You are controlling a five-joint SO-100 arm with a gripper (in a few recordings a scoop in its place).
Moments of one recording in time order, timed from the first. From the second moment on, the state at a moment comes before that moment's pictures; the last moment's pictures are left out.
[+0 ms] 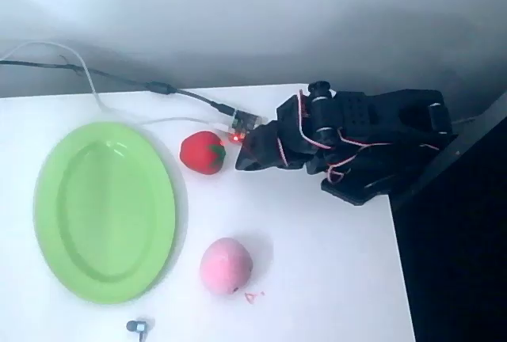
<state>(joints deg) -0.4 194.5 184.7 73.3 87.4</state>
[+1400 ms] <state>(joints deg) -9.5 172.6 152.8 77.8 86.7</state>
